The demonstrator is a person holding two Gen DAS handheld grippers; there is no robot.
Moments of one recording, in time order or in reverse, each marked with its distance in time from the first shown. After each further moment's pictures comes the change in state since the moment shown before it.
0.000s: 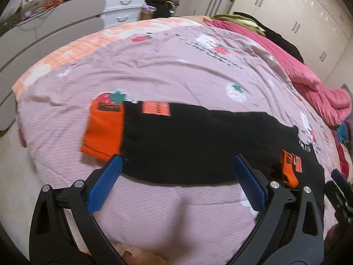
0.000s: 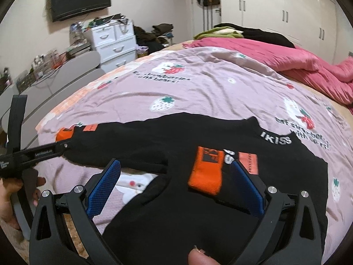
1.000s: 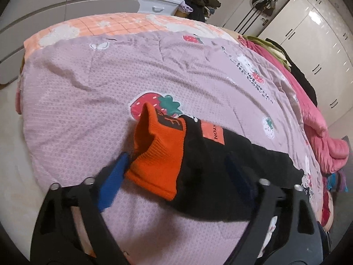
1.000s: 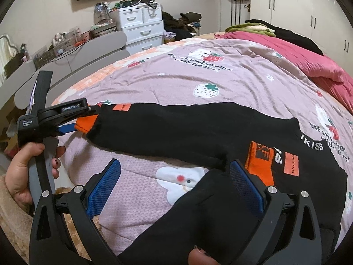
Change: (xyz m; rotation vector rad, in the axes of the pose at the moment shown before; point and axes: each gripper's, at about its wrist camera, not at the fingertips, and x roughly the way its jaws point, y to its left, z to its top) left arm 0.033 0.079 0.017 -0.273 -0.010 -0.024; right arm 0.027 0.059 -0.007 -0.076 0.067 0.090
